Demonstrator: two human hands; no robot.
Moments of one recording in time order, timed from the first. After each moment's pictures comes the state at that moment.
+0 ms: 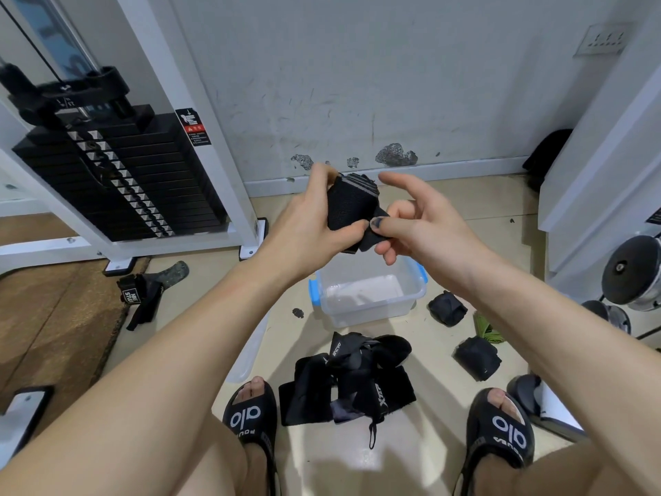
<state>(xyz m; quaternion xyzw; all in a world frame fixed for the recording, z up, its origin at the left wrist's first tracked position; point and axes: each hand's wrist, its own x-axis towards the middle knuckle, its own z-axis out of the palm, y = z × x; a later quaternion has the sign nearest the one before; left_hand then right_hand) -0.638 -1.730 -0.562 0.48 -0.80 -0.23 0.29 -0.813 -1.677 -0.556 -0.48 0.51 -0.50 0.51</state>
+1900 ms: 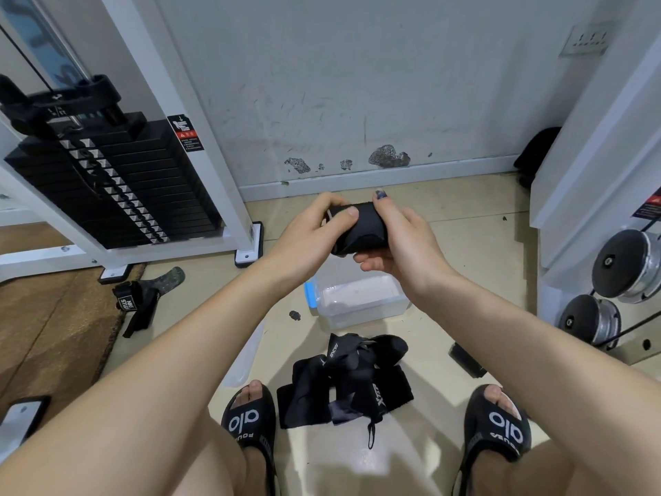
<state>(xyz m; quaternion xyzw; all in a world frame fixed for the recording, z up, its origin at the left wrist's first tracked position) -0.648 -1.716 -0.562 0.46 -0.69 -0.47 0.31 -0.795 -1.683 -0.579 -0.32 0.58 -0.54 0.52</state>
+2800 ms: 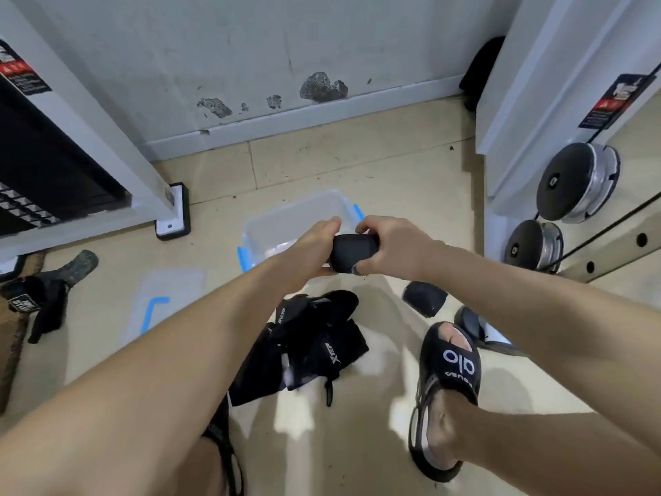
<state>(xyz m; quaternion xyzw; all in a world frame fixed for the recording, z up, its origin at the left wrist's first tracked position) -0.763 -1.746 -0.728 0.55 -0.54 -0.63 0.10 -0.917 -1.677 -0.706 -0.59 0.72 -0.13 0.36</state>
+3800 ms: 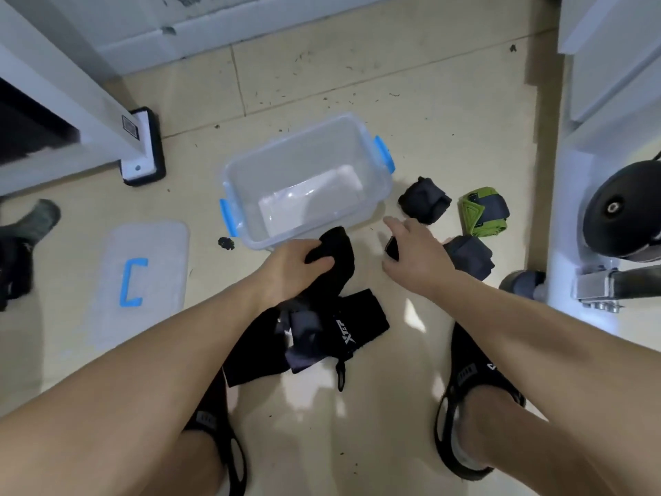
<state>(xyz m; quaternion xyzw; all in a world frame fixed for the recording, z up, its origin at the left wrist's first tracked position) -0.705 -1.766 -0.869 0.53 -0.71 -0.46 -0.03 -0.924 -1.696 -0.918 -0.56 0.76 -0.05 0.31</state>
